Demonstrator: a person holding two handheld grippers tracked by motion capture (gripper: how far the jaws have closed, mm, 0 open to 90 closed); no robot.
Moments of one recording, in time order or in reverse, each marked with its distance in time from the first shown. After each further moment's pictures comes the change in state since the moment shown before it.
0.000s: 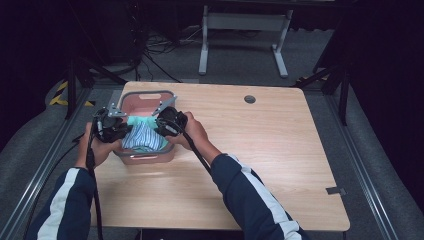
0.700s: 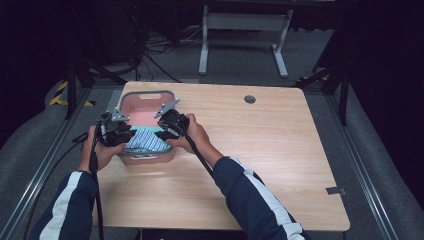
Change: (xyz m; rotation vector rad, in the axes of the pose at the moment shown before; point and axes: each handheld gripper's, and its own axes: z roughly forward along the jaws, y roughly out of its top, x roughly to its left) left arm -0.009 -0.005 0.005 0.012 0.002 -0.004; right arm 0.002 -0.008 -0.001 -0.011 -0.015 0.008
